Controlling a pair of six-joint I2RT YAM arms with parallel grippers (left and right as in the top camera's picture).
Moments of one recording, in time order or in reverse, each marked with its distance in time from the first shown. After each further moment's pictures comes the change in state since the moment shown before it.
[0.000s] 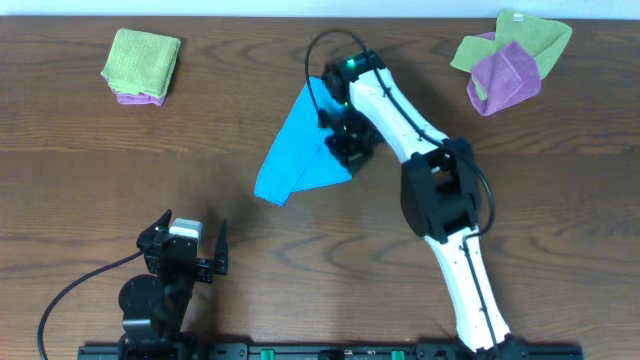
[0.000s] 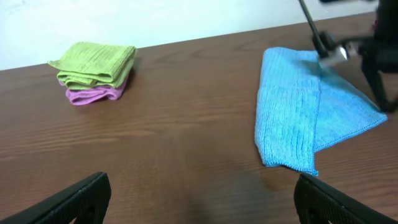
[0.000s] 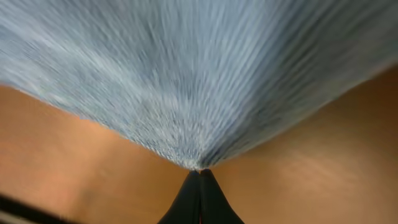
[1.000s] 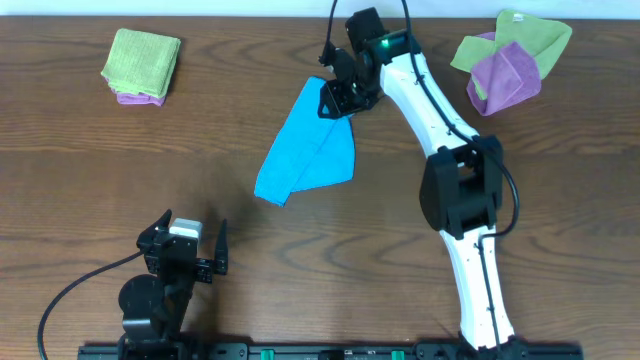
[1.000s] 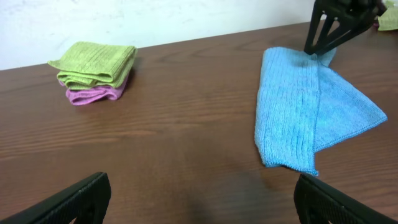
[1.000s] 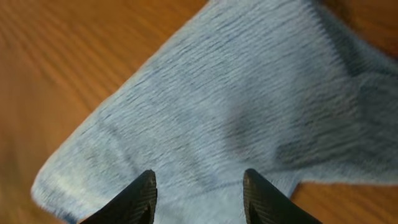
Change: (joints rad) left arm 0.000 0.000 0.000 0.000 0.000 0.000; right arm -0.113 -0.019 0.031 0.449 -0.280 0.084
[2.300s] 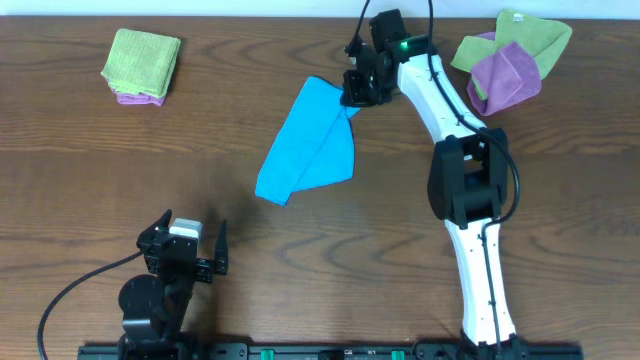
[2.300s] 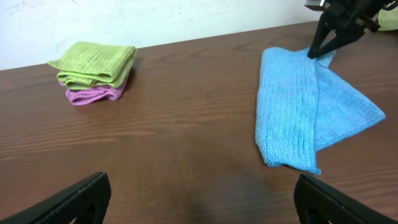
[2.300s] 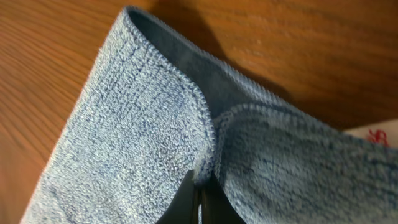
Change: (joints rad) left arm 0.000 0.000 0.000 0.000 0.000 0.000; right arm -0.077 0.077 -0.001 0.140 -0.039 0.161
